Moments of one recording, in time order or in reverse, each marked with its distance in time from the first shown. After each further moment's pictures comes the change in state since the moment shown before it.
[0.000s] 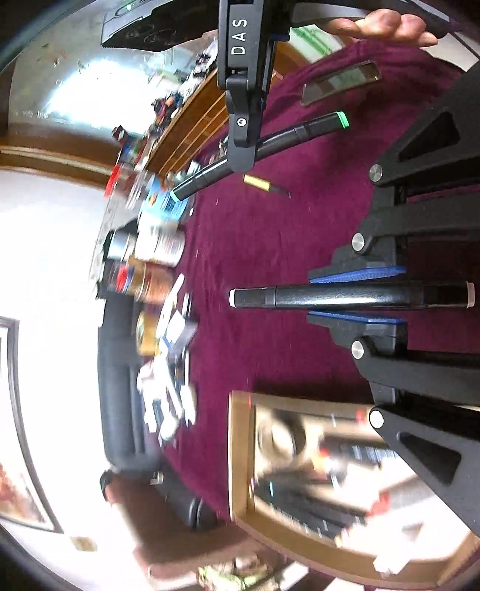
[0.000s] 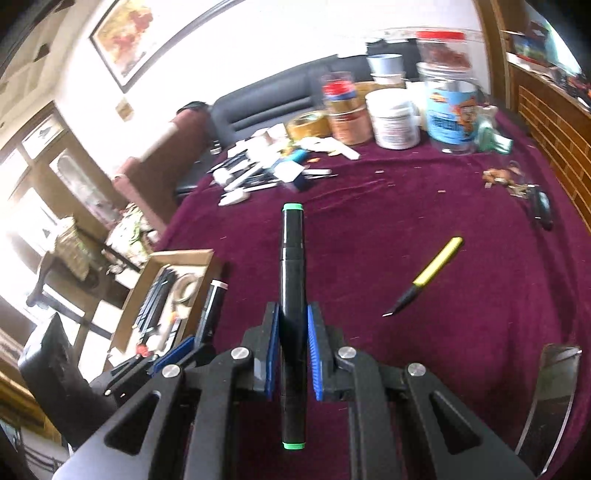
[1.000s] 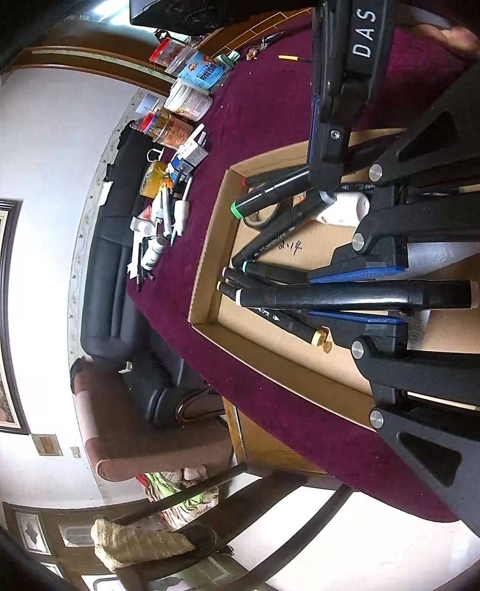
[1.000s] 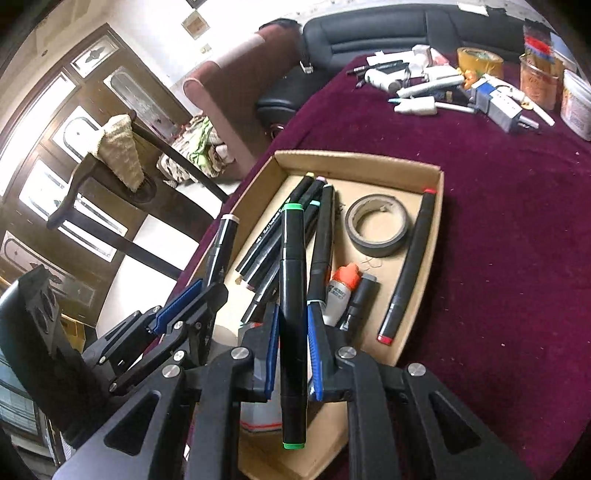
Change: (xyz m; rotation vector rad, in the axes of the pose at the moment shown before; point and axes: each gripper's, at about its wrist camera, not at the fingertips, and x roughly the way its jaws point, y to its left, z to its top) left arm -0.023 0.174 -0.024 -0.211 0.026 0.290; right arm 0.152 0.191 -0.036 -0.179 0.288 0.186
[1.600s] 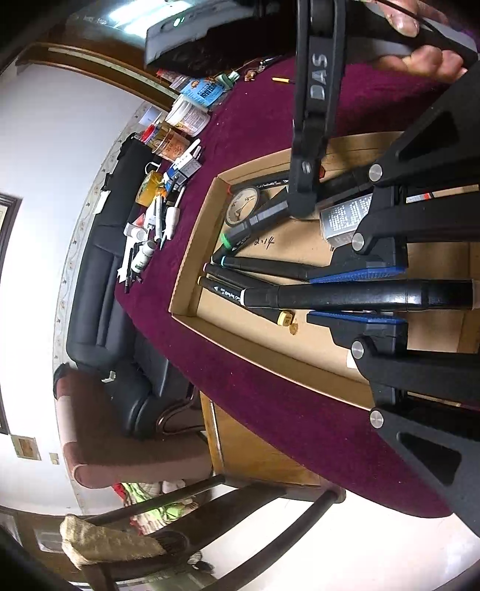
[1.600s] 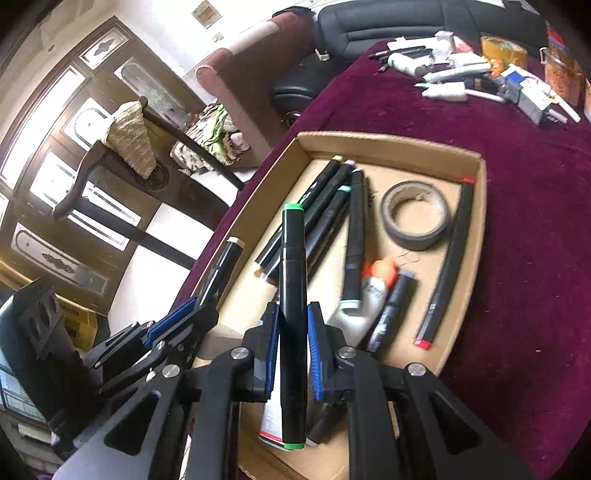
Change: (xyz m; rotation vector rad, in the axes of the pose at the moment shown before) left arm -0.020 0.030 -0.012 -0.032 0.046 -0.095; right arm 0.025 0.015 -0.001 -0.012 0.054 0.080
